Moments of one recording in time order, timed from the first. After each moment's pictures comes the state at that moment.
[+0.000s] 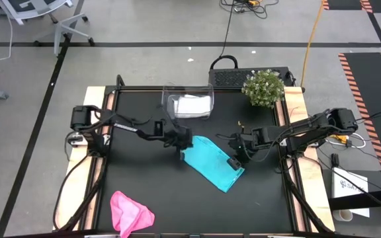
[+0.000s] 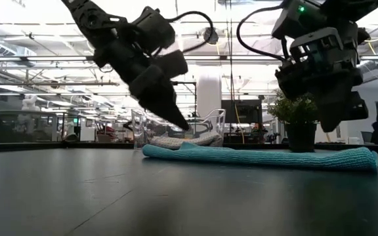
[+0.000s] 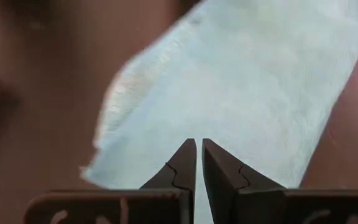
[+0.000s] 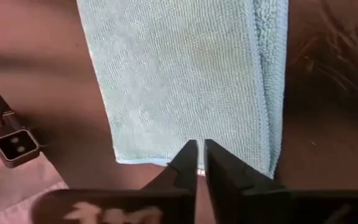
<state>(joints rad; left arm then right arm) 0.09 1.77 0.94 0.04 0.13 0.10 0.05 1.32 0.62 -0.40 -0.37 1.01</state>
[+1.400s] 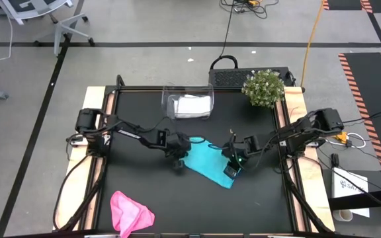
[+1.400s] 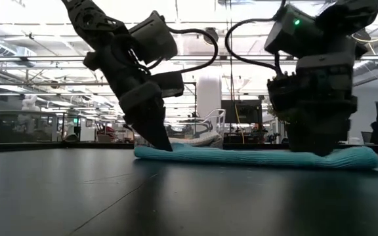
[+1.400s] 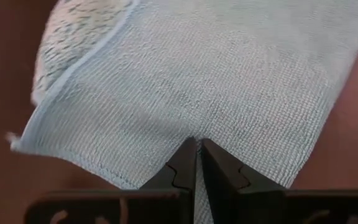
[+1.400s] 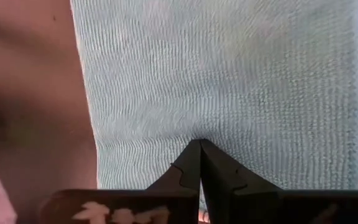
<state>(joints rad) -0.02 1.85 0.94 -0.13 0.06 -0.17 0.11 1.53 0.62 -0.28 -0.24 0.78</state>
